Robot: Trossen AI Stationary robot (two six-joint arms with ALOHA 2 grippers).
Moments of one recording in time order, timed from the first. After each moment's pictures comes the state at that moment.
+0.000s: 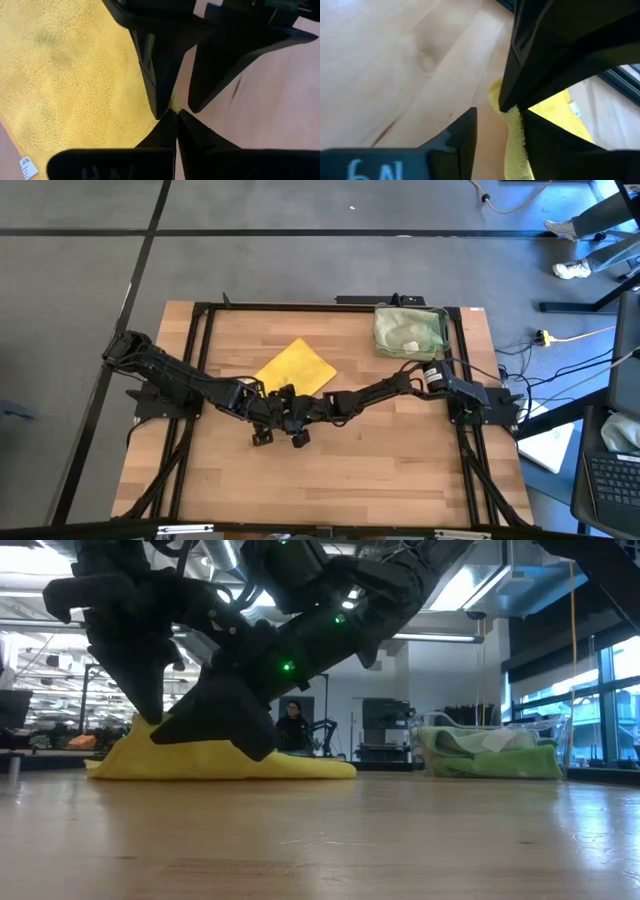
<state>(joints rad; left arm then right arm) -0.29 1.45 0.89 -0.71 -0.20 -0.54 0.14 2.31 1.52 0.27 0.13 -0.50</state>
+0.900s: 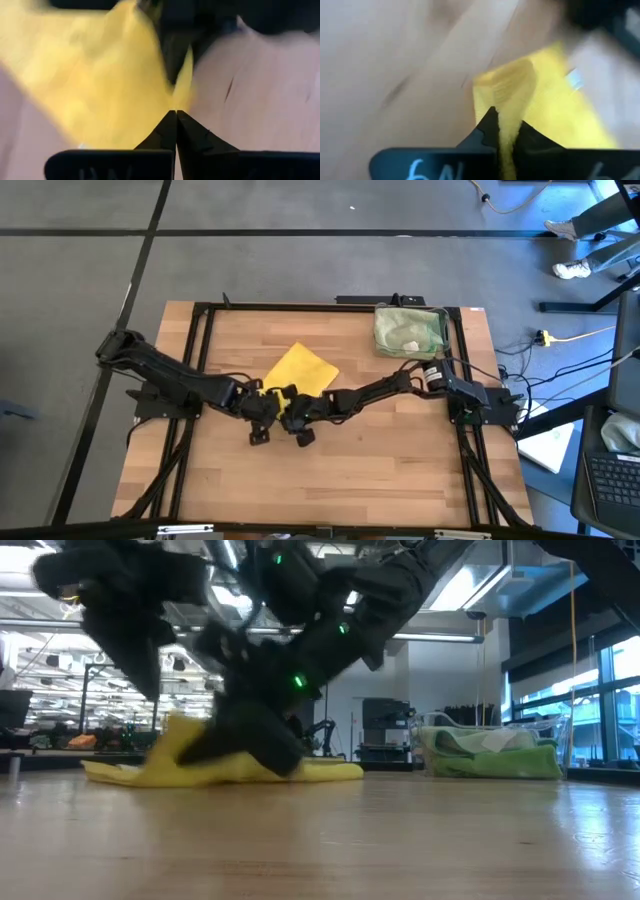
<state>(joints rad) -0.31 1.38 0.89 -0.73 -0.22 -0.50 0.13 2.31 1.52 0.16 0.10 -0.50</state>
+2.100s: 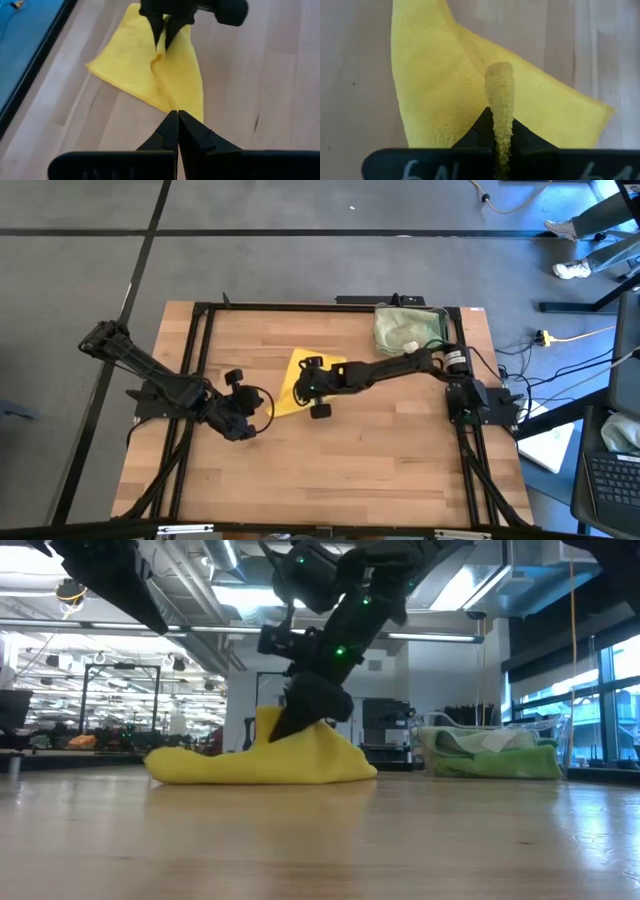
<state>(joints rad) -0.52 1.17 0.89 -0.85 -0.67 -0.62 0.01 2.10 1.47 -0.29 0.21 -0.31</state>
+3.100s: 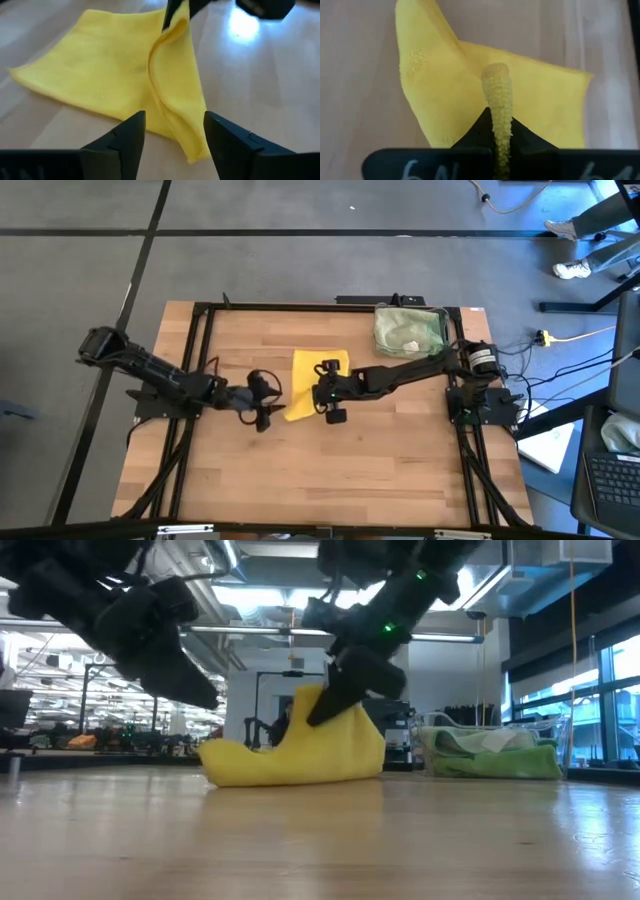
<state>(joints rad) -0.24 1.17 0.37 0.20 -0.41 -0.41 0.07 1.90 1.25 -0.25 0.27 -0.24</state>
